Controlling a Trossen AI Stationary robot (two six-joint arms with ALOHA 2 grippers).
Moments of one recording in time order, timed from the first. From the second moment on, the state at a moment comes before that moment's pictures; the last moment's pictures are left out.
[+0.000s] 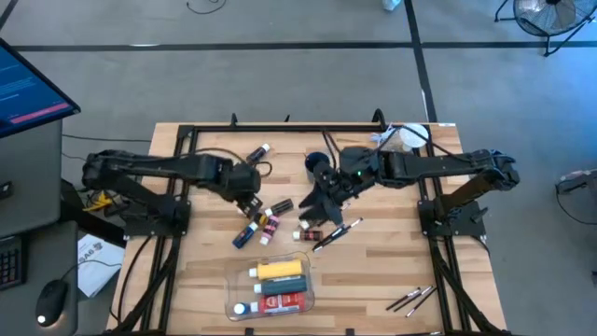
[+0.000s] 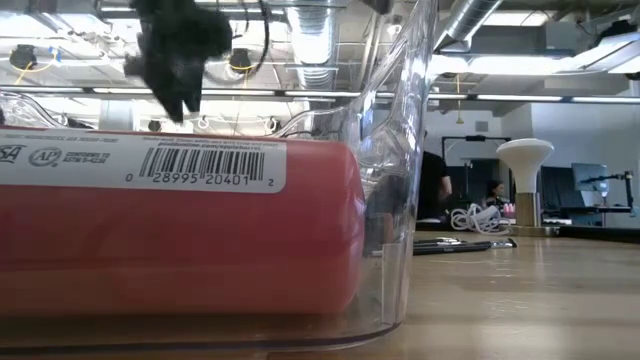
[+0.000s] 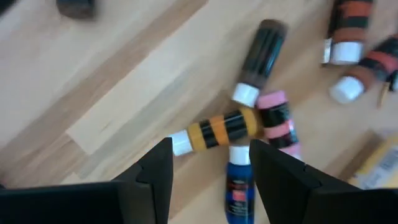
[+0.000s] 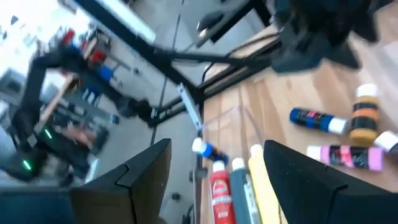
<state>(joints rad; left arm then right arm) 0.00 1.36 1.14 -1.09 -0.18 -0.82 0.05 1.48 1.35 -0.24 -0.34 0.64</state>
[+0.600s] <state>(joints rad) -0.18 1.36 0.85 -0.90 0.12 -0.74 -0.03 1.48 1.35 -0.22 -0.28 0.77</state>
